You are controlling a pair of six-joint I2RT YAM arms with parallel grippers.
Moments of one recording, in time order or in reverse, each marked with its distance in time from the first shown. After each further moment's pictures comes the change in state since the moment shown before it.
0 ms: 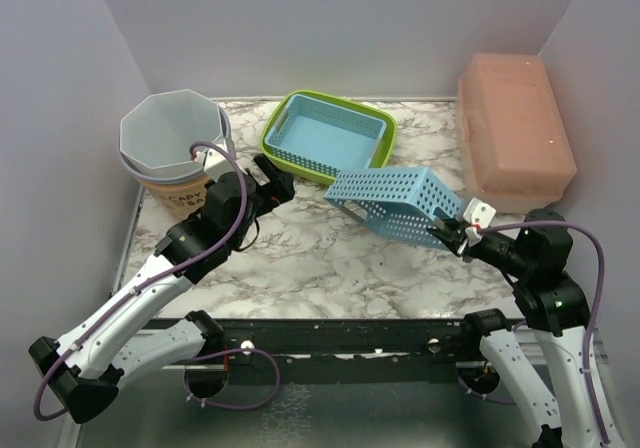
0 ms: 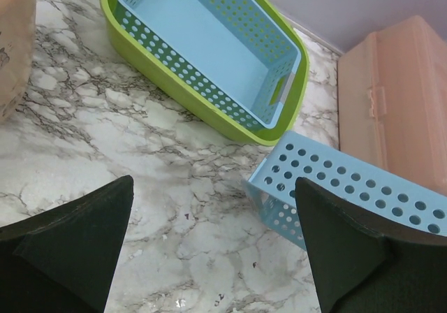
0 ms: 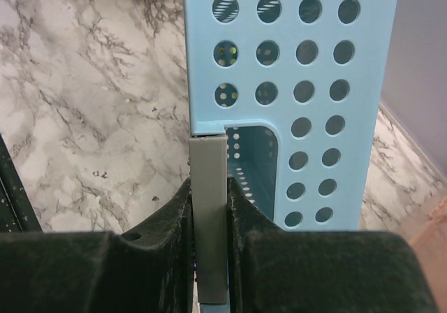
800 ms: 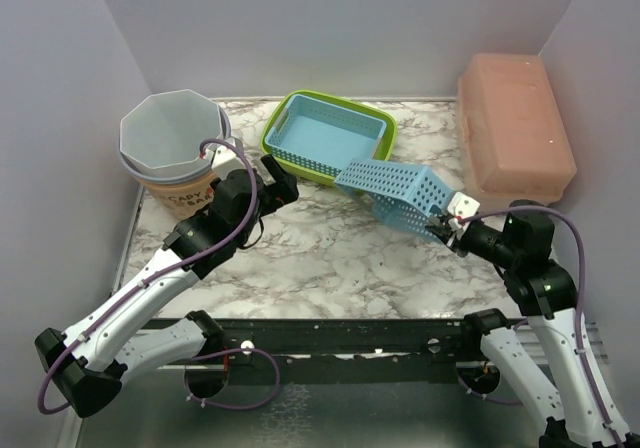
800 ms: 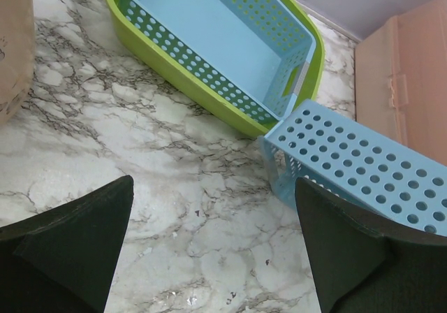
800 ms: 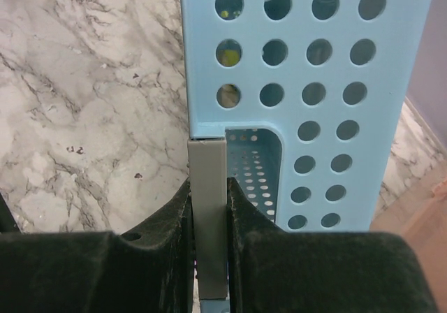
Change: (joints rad) left arm 0.000 0.053 0.000 0.000 0.006 0.023; right arm 0.024 0.082 -0.033 -0.006 0.105 -0.081
